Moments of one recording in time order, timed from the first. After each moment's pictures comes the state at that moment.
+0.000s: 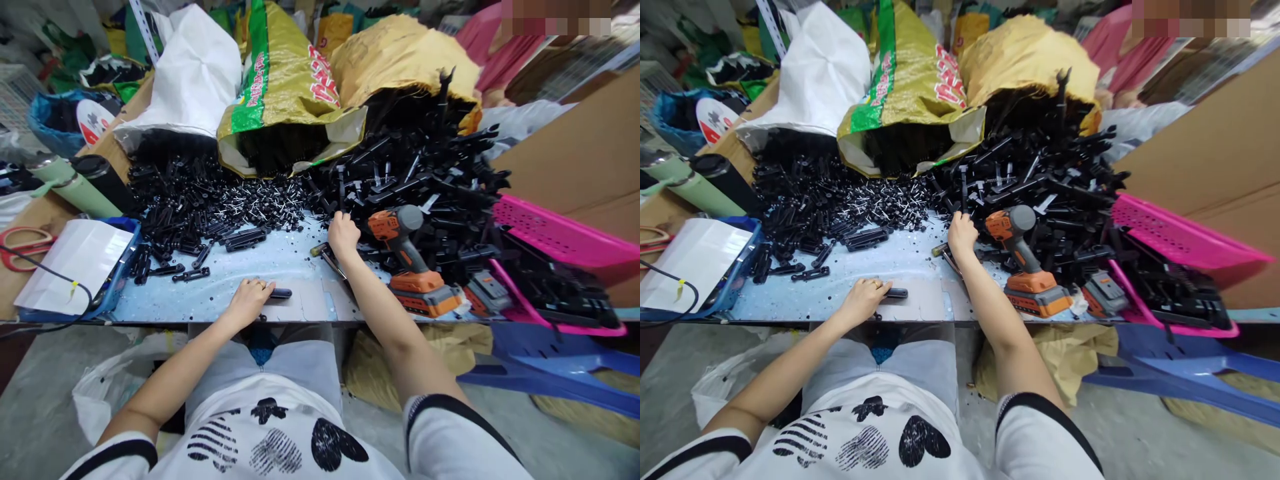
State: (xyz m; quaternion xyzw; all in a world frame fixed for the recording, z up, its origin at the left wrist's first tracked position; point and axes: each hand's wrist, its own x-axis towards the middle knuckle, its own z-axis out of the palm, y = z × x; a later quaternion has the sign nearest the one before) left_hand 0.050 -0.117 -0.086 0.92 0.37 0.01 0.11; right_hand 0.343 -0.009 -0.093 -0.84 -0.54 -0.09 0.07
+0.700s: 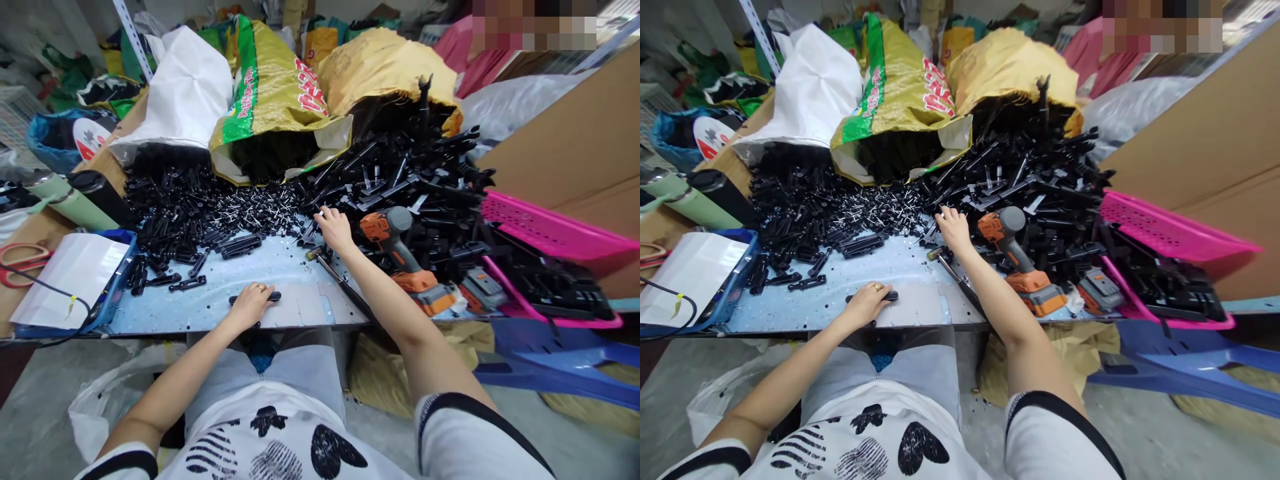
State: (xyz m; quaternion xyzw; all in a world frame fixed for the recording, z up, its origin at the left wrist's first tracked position) left_hand 0.059 -0.112 -0.101 0.91 0.38 0.07 0.15; right_hand 0.364 0.001 -0.083 -0.66 -0.73 -0.14 0.08
